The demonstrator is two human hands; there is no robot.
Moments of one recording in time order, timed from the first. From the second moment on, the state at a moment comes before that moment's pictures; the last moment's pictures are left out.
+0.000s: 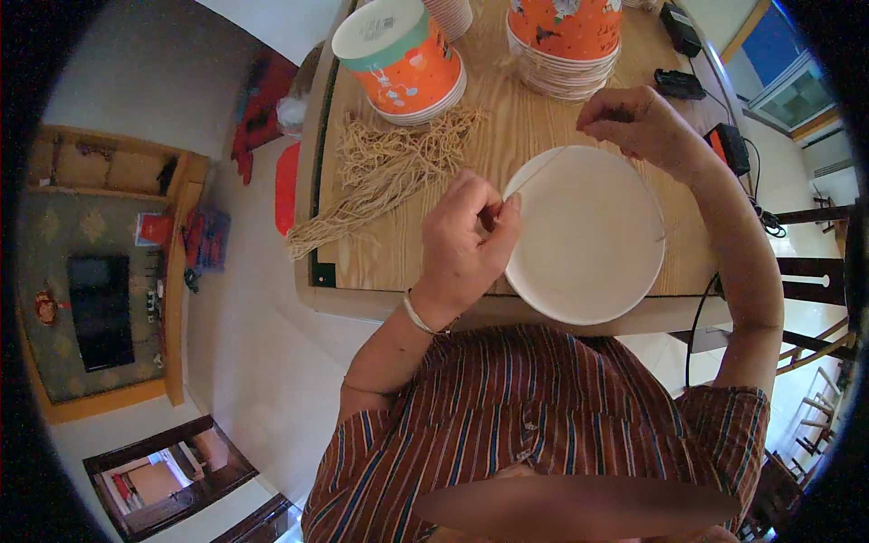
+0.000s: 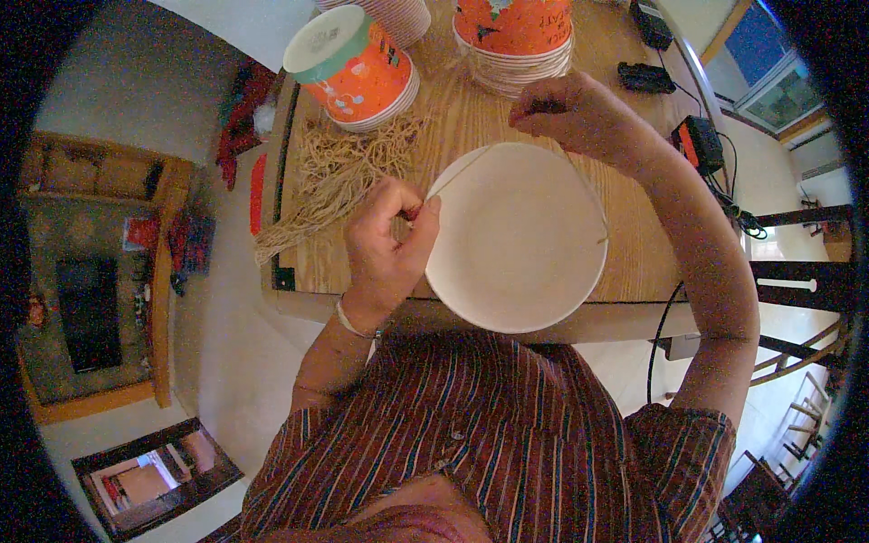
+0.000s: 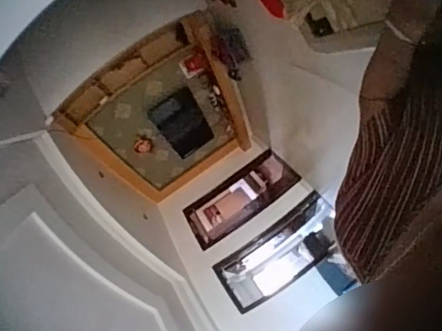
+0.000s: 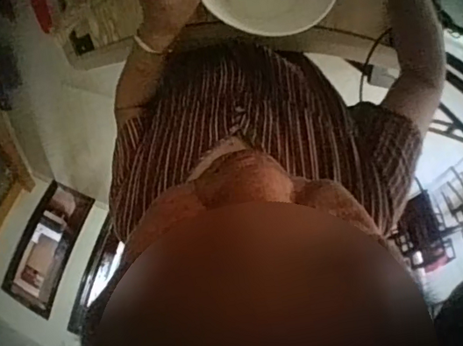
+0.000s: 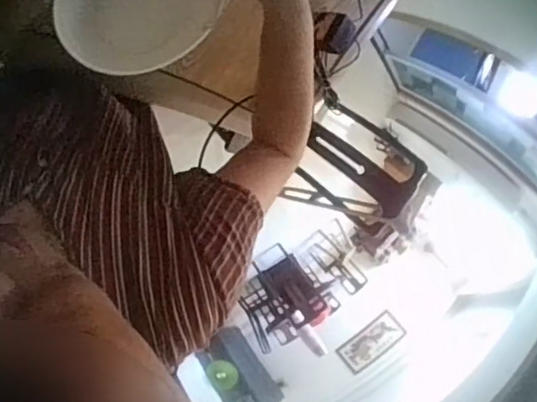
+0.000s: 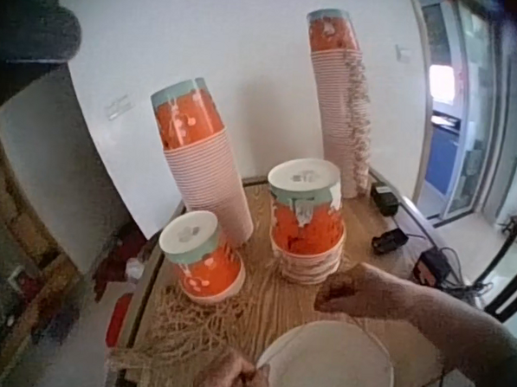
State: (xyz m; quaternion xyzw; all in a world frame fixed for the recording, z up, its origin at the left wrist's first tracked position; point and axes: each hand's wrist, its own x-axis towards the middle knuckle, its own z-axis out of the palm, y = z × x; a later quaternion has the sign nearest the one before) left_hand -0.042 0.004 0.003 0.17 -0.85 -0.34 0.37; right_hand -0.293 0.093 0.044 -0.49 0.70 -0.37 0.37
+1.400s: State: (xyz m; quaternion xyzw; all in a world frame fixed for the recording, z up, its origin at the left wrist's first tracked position) left_hand -0.047 0.007 0.027 0.30 -0.79 -0.39 0.36; right_hand -0.281 0.185 0.073 -0.39 0.70 -0.29 0.53
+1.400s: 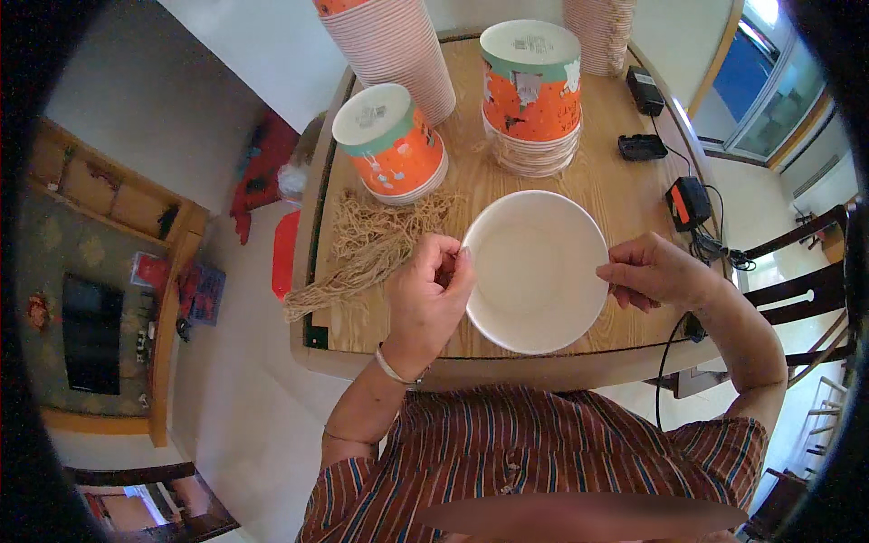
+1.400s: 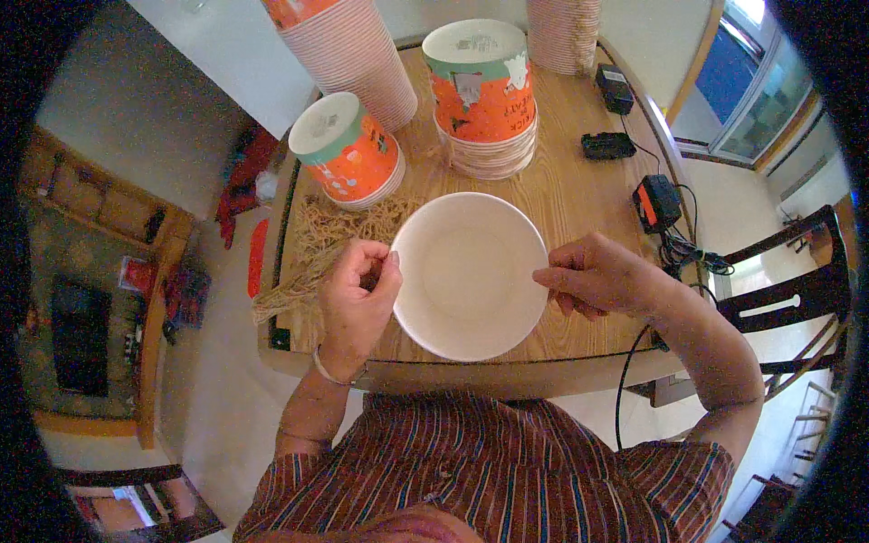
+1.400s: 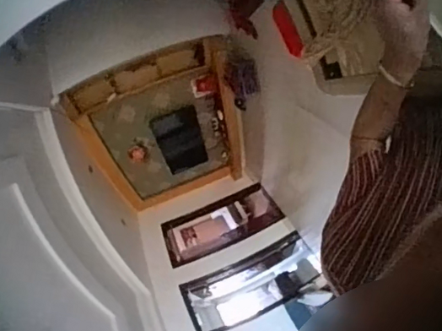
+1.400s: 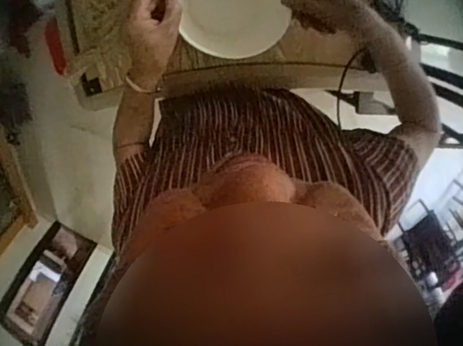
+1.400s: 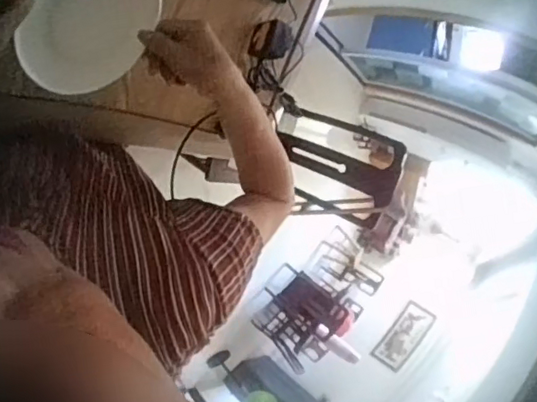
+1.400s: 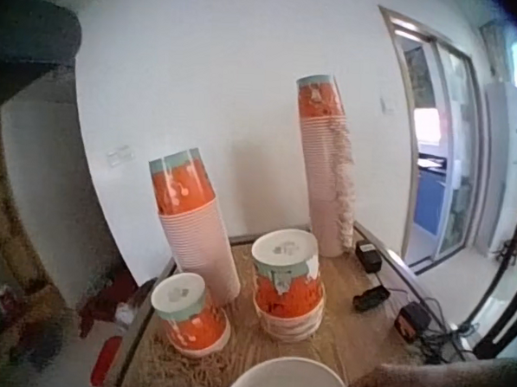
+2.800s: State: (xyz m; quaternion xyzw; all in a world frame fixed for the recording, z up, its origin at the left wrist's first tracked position) left_hand -0.281 -0.160 0.188 0.04 -0.85 -0.05 0.53; right_hand -0.527 0.007 0.176 -0.49 0.74 -0.45 0.01
